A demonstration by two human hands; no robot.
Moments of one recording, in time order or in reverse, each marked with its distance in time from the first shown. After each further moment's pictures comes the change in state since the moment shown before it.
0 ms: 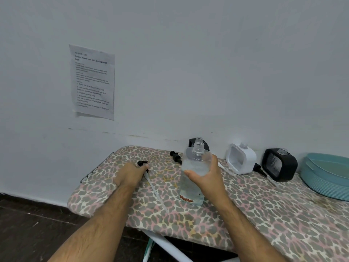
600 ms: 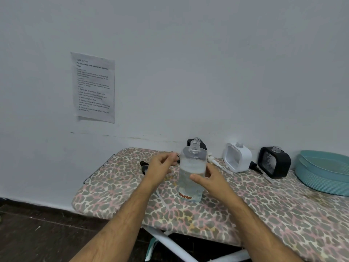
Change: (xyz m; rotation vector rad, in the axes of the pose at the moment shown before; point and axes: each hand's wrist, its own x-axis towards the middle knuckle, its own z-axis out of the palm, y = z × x) left_hand -0.084 0.065 -0.011 -0.782 -0.367 0.462; right_hand -0.002 0.016 -0.028 -0.014 -0.267 0.071
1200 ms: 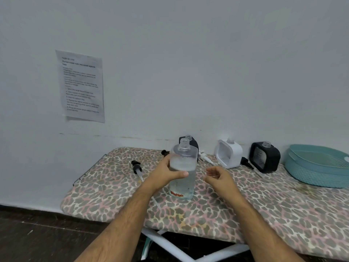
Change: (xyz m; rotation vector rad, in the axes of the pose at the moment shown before) left_hand 0.004 -0.014 0.029 -0.051 -0.303 -0.046; right_hand -0.009 0.036 -0.039 -0.069 0.192 0.193
